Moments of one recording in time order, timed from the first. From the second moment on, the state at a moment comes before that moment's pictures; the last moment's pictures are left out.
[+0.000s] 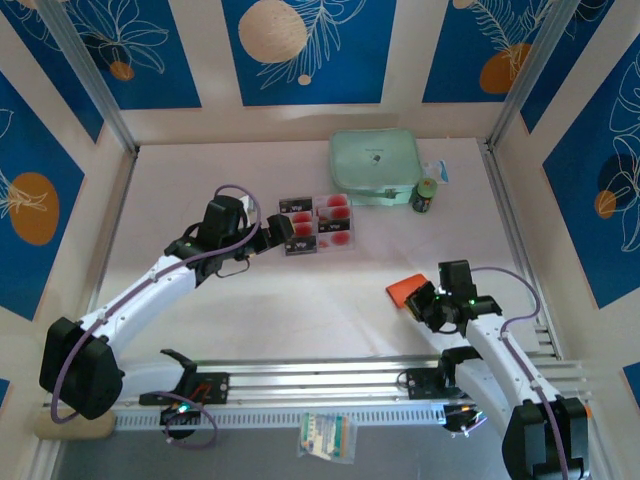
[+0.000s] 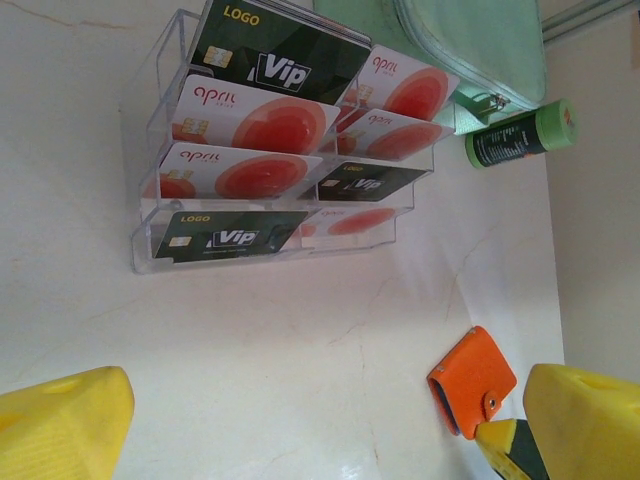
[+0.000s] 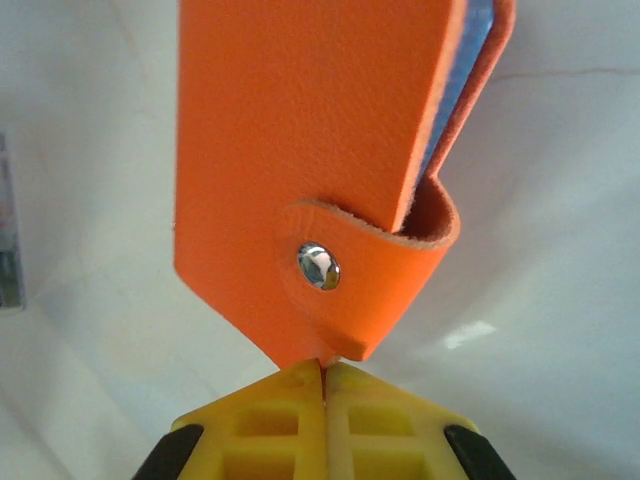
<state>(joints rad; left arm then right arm) -0.51 1.22 0.89 -0.34 0.23 -0.81 0.11 0.80 0.34 -0.63 -0.37 1.04</state>
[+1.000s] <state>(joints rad) -0.47 1.25 0.82 -0.18 0.30 -0.92 0.57 1.20 0.88 -0.27 -0.66 0.84</state>
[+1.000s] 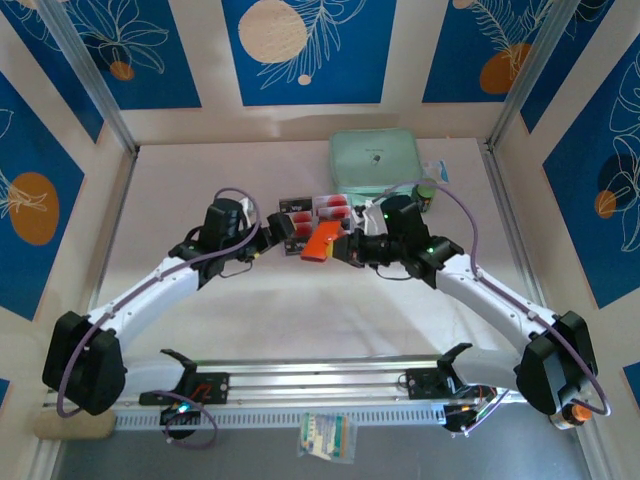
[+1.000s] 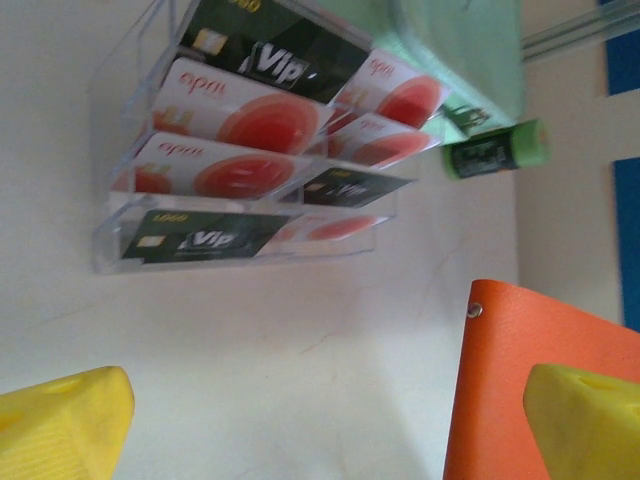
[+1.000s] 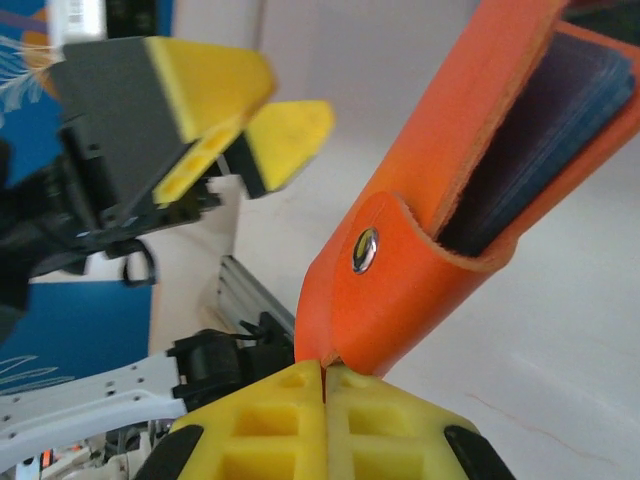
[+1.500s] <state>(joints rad) -0.45 1.28 0.75 0.20 0.42 -1.20 0.60 1.31 0.95 -0.03 -0.73 0.91</state>
